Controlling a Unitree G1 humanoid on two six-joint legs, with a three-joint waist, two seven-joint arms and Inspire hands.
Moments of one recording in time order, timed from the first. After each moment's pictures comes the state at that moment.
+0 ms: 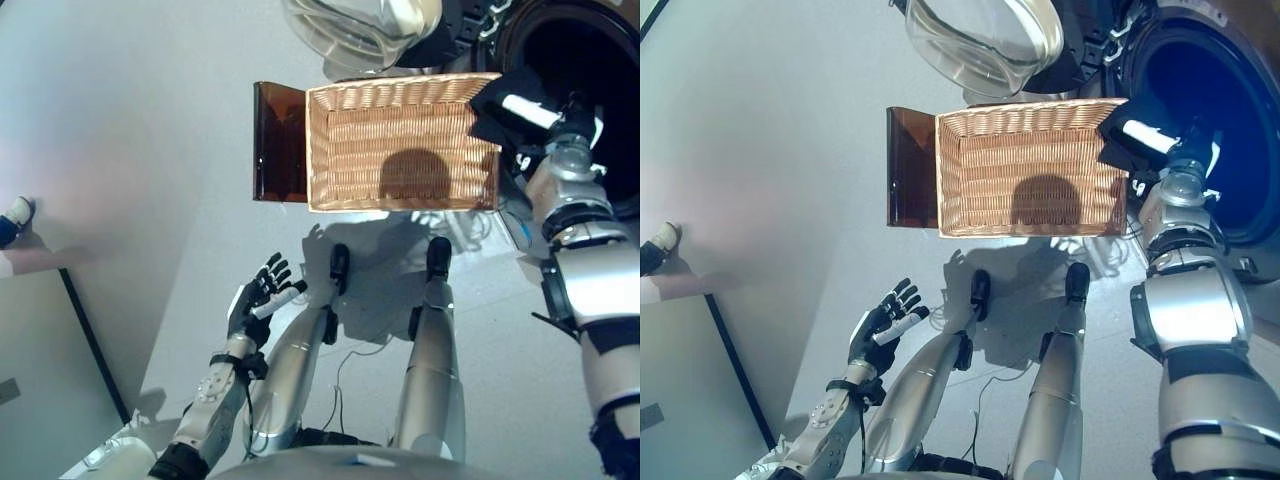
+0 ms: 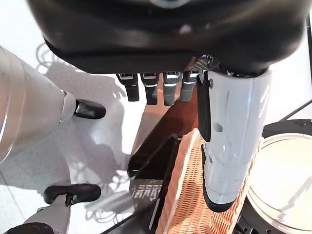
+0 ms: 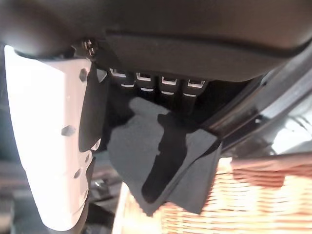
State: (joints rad) left arm 0.09 0.25 -0.41 0.32 -0.65 -0.28 0.02; right arm -1.24 -0.67 0.26 1.44 0.66 -0.10 -0.26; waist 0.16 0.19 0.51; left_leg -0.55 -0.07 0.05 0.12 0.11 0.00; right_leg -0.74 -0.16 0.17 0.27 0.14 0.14
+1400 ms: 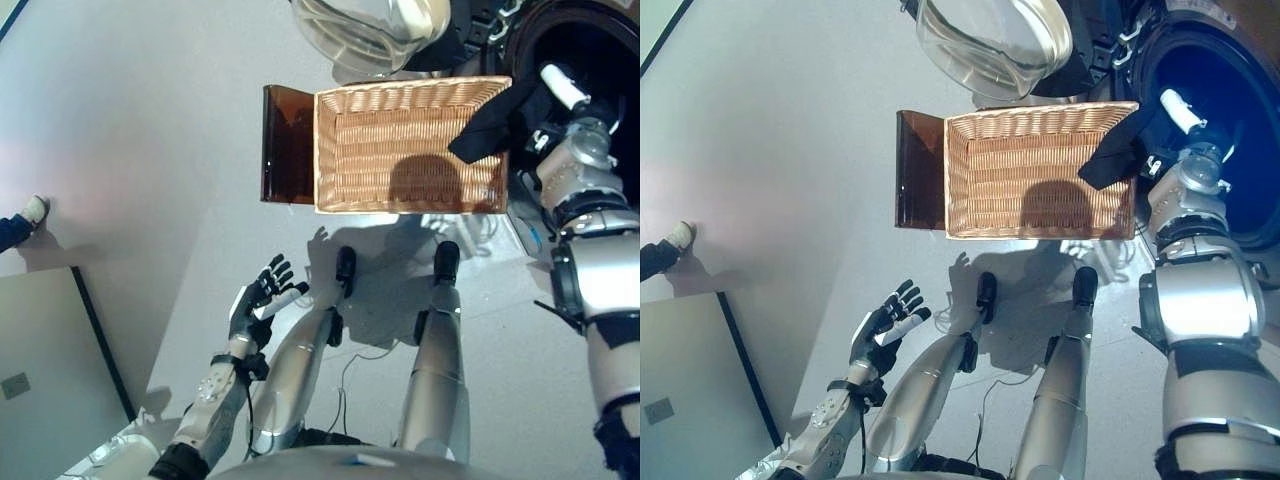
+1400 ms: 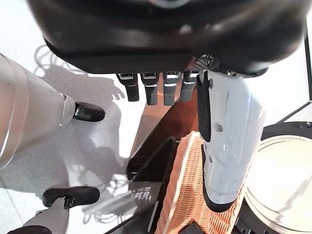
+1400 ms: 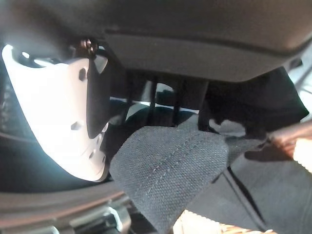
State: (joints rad) left arm 0.09 0.25 -0.41 0.32 -0.65 -0.27 0.02; right arm -1.28 -0.68 0.18 1.43 0.79 -0.13 -0.26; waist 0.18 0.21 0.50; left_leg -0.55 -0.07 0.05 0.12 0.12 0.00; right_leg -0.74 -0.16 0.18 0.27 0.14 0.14
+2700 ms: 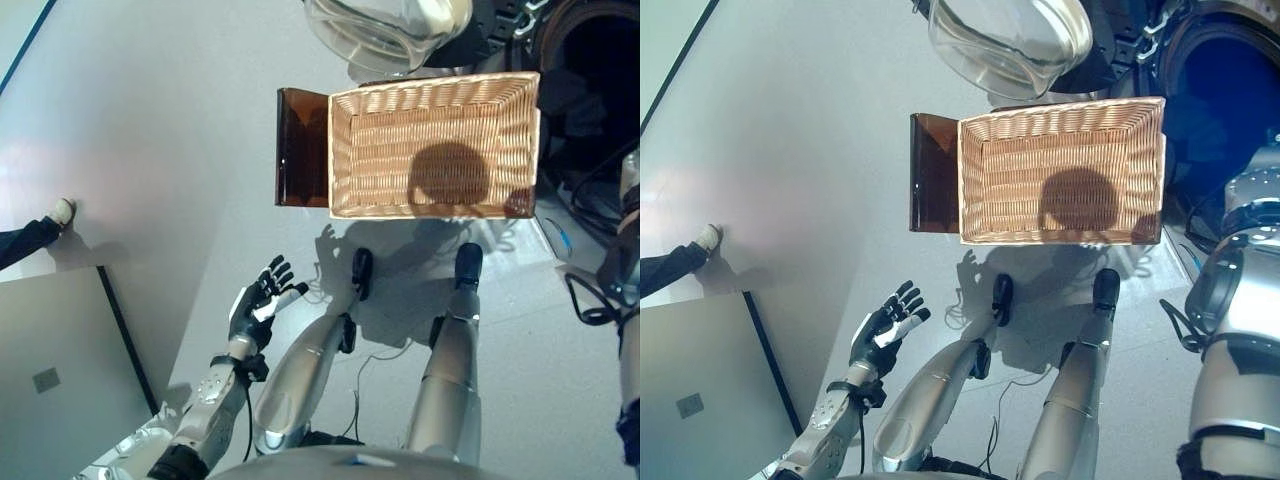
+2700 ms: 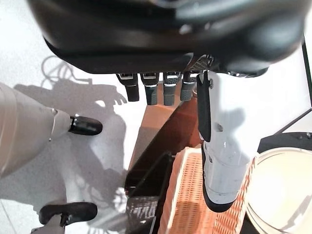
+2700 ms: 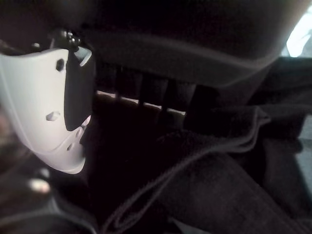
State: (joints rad) left arm 0.10 0.27 -0.42 0.31 -0.67 -0.27 0.02; right arm -1.35 -0.85 -0.20 1.43 1.22 -0.37 -0.55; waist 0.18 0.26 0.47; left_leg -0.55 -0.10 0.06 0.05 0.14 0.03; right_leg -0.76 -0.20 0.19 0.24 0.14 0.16
